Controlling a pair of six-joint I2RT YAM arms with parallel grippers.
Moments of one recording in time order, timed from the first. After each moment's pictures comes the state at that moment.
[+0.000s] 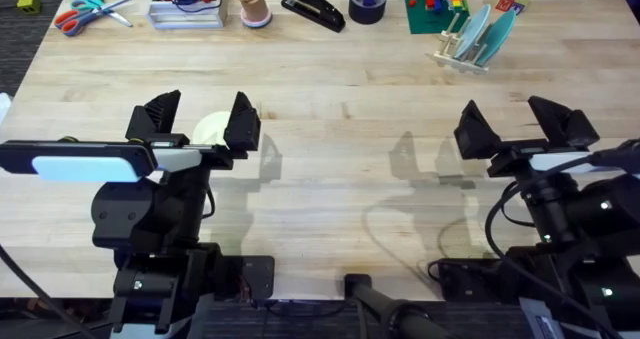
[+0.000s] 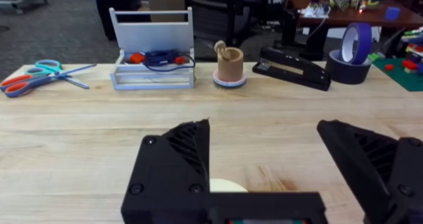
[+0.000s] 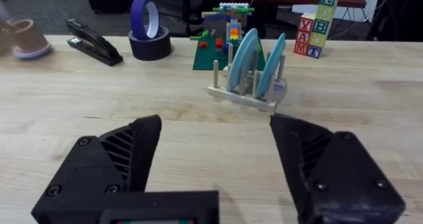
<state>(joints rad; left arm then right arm) 0.00 0.00 0.01 -0.02 0.01 -0.01 0.00 0.00 0.01 -0.10 -0.03 0.00</state>
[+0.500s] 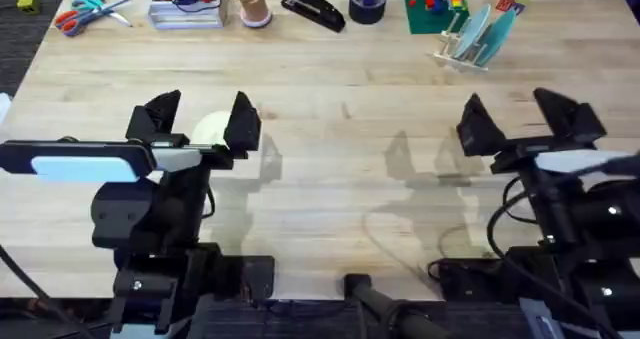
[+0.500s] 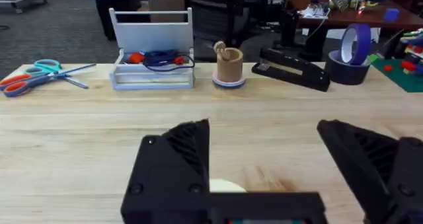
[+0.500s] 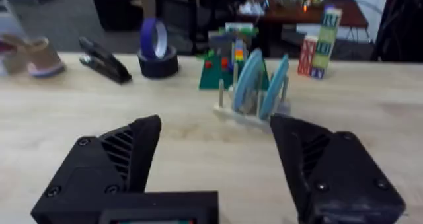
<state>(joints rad) 0.00 0.00 0.01 -0.02 0.01 -0.02 0.00 0.00 0.01 -0.02 -0.06 0.00</state>
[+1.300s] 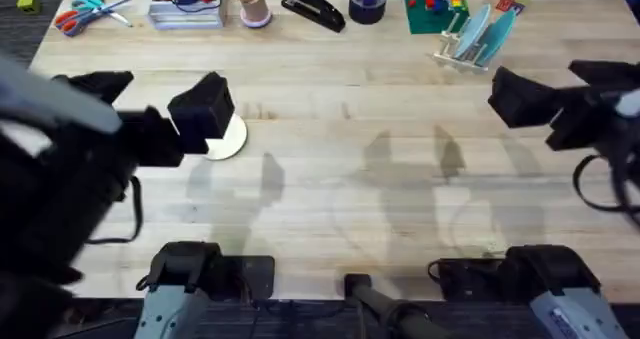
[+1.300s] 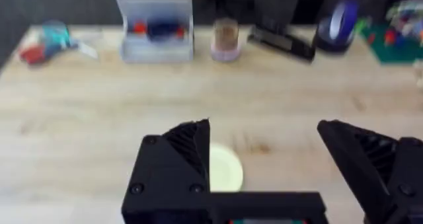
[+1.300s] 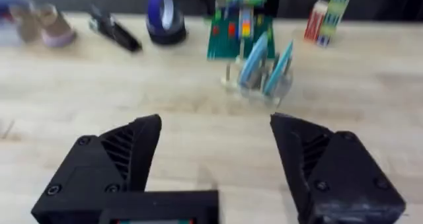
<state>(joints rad) 0.00 0.37 0.77 -0.74 0.01 -0.02 0.00 0.44 0.62 -0.52 -0.08 0.00</state>
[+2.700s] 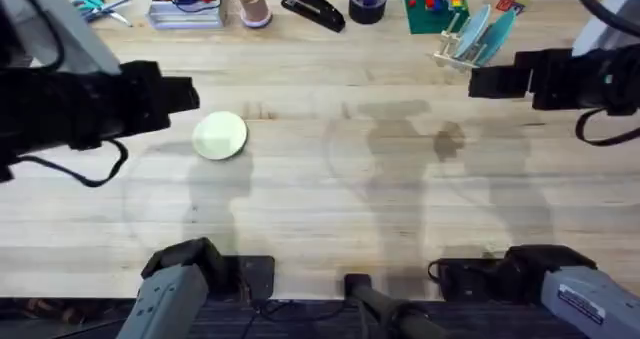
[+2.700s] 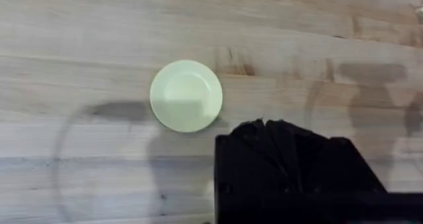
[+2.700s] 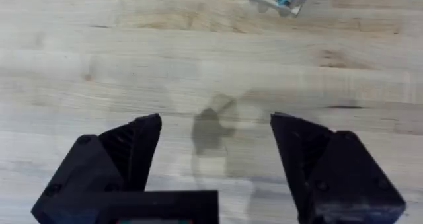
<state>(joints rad) 0.31 0.87 1.03 -1.11 0.37 0.05 0.00 1.00 0.99 -0.90 -0.08 0.00</state>
